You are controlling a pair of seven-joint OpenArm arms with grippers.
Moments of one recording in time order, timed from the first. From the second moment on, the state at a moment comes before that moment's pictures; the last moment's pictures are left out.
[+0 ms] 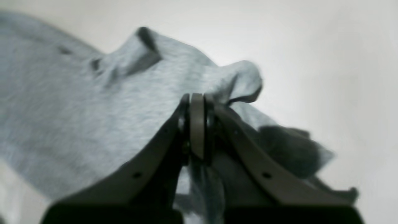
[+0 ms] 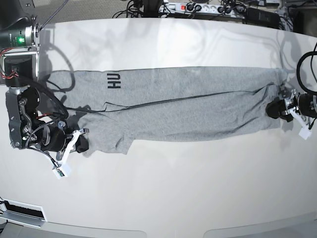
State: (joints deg) left arm -24.0 -41.4 16.3 27.4 -68.4 -43.7 50.5; right arm 20.8 19.0 -1.2 57.3 30.6 40.4 -46.2
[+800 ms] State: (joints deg) left arm -24.8 -45.4 16.3 27.4 -68.2 -43.7 50.9; right arm -5.9 25.8 -1.3 93.6 39.3 40.4 -67.7
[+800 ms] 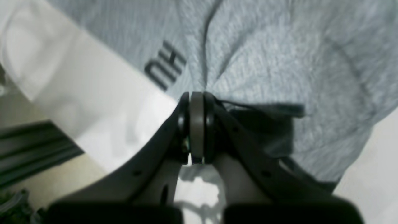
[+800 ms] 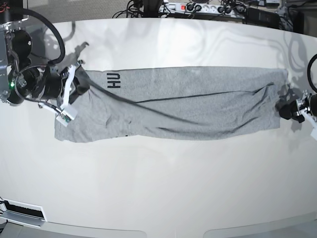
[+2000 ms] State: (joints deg) left arm -25.8 -57.5 5.3 27.5 -69.2 -43.7 49.9; right arm -4.1 23.9 -0.9 93.7 34.7 38.7 -58.9
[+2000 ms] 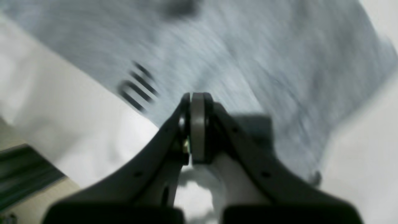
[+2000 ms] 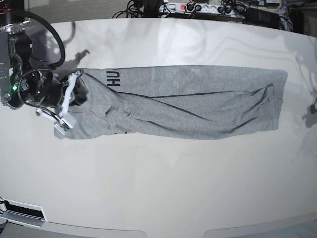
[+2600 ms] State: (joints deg) left arm -20.8 -47.4 5.1 27.3 -52.7 -43.7 33.7; right arm -3.4 13.6 -0.8 76.6 11.5 30.5 -41.2
